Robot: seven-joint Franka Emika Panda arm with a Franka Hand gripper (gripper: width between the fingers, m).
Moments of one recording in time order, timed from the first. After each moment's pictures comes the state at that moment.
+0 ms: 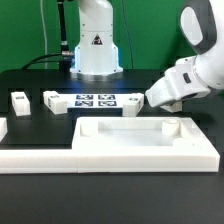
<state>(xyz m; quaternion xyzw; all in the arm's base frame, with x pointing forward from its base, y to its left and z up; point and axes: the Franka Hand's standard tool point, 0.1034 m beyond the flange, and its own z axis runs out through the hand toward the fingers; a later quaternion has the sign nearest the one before) 0.415 0.164 0.014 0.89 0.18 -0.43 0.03</state>
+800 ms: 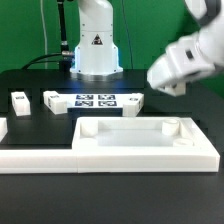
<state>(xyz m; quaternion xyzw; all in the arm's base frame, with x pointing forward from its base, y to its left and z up) 0.446 0.153 0.082 0.90 0.16 -0.41 0.01</state>
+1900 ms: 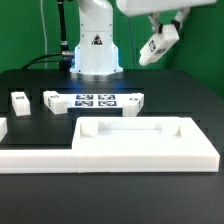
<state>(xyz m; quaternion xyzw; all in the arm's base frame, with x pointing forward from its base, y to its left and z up) 0.518 0.094 0.194 0.98 0.17 -0.07 -0.03</state>
